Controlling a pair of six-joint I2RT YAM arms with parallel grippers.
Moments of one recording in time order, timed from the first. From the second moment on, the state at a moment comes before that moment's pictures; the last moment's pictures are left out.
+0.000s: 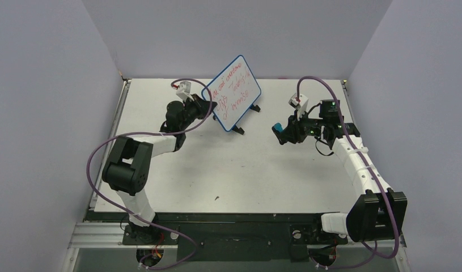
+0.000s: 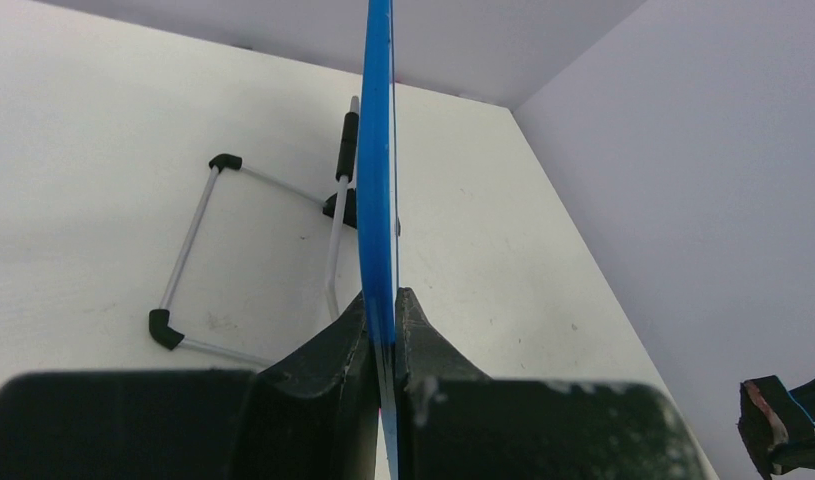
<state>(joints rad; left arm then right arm) -0.33 1.81 0.93 0.84 0.28 -0.70 0.07 1.29 1.06 -0.56 -0.82 -0.41</state>
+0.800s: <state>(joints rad) -0.33 1.73 1.04 0.67 0.28 -0.62 0.04 1.29 1.06 -0.58 -0.84 -0.41</state>
